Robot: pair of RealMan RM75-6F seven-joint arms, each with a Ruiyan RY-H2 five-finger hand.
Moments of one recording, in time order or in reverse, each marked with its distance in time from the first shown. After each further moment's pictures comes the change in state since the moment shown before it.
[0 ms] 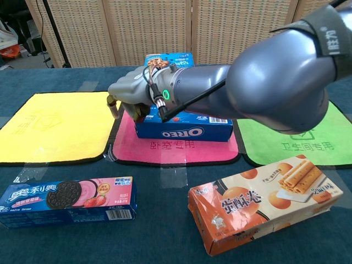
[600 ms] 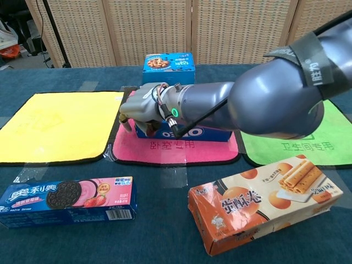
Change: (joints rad) left arm -0.003 0.000 -0.015 0.006 -0.002 -0.044 -0.001; right arm 0.029 -0.037 -0.107 0.123 -0.018 -0.055 0.019
